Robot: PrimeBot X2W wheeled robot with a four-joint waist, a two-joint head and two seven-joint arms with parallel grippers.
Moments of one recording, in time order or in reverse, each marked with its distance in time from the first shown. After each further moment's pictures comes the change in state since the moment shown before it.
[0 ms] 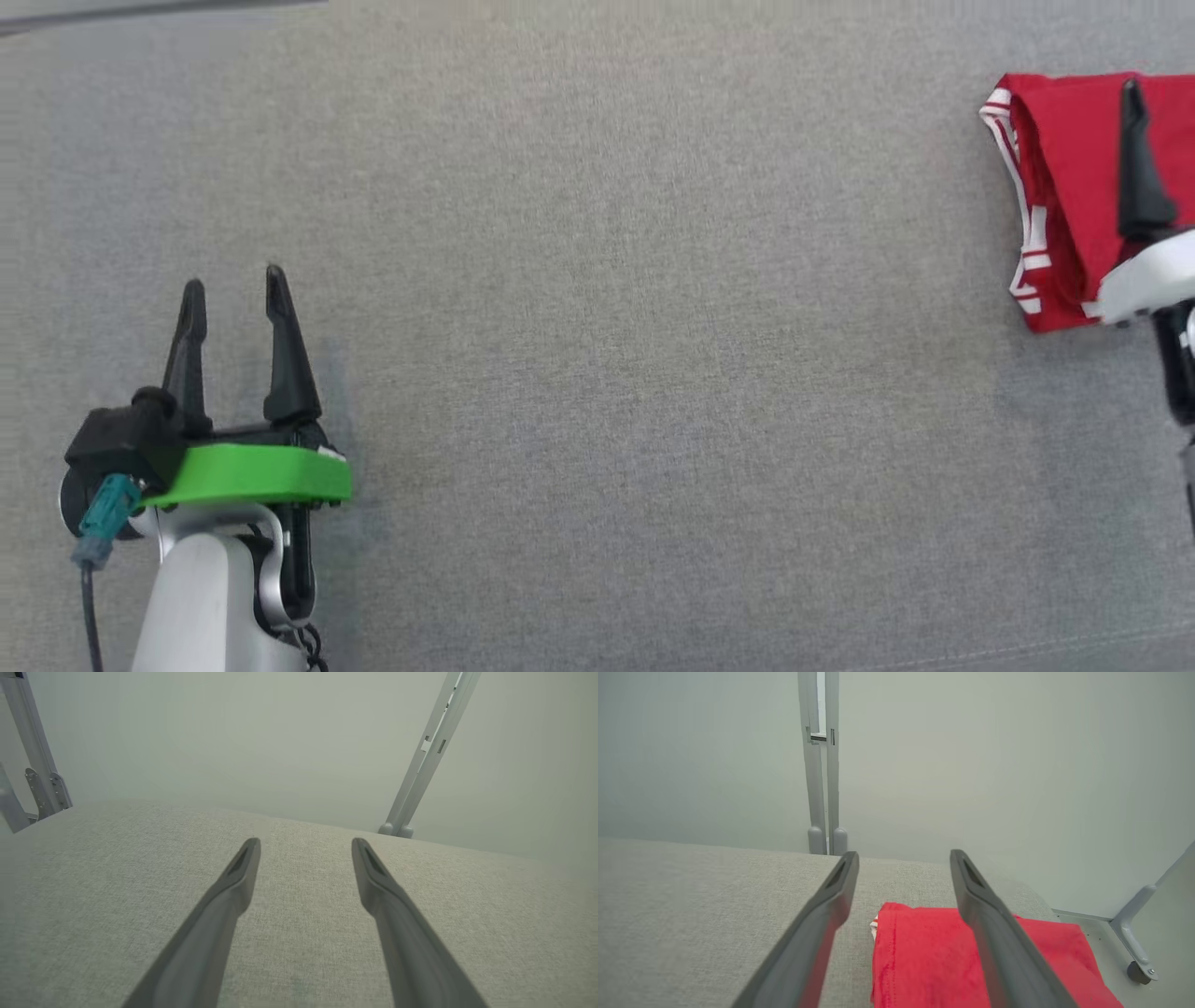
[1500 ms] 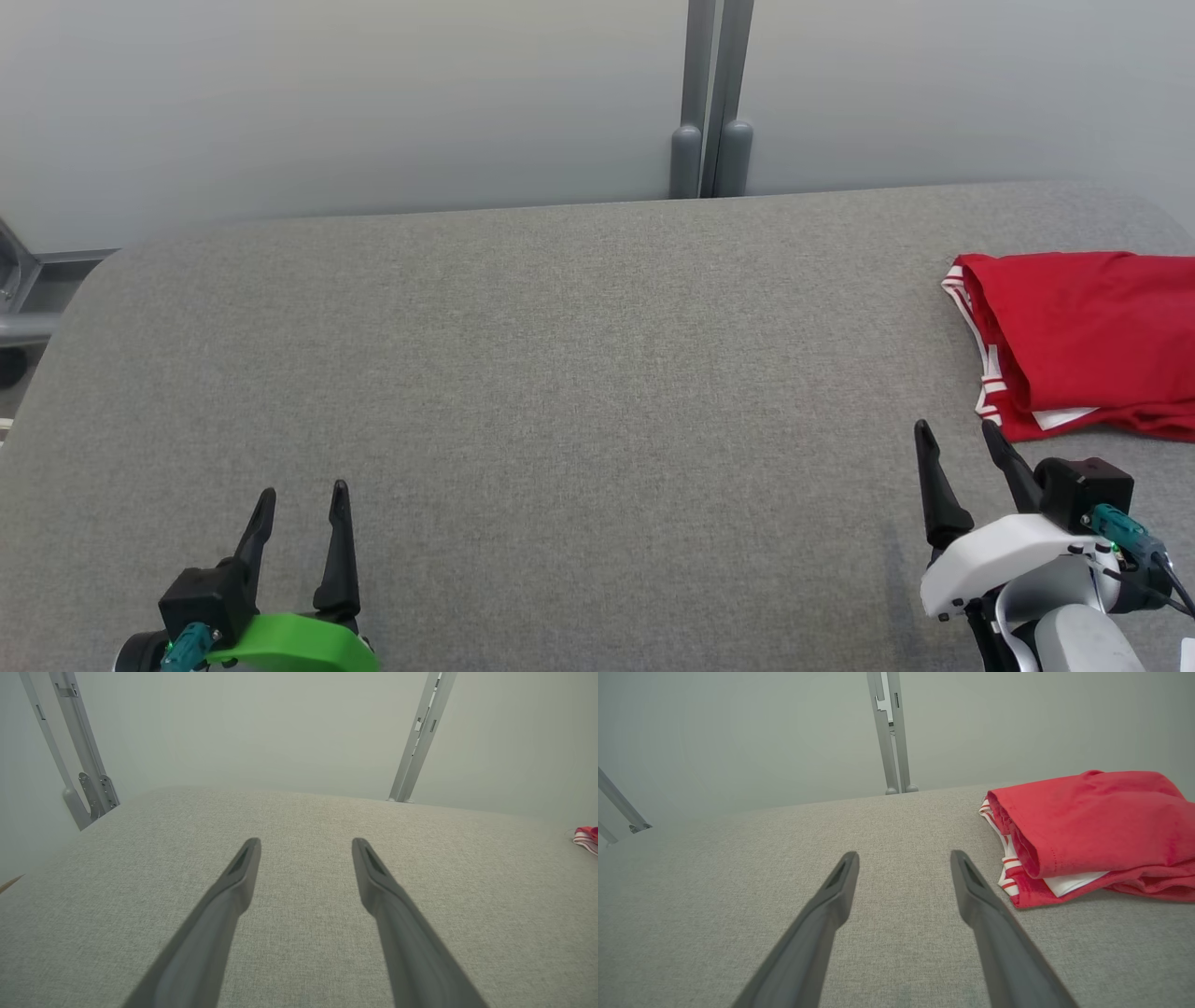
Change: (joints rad) left arm 0.265 0.031 -0.043 0.132 0.048 -0.048 0.002; right arm 0.485 0.347 -0.007 -0.077 -0.056 -0.001 0.019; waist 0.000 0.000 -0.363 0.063
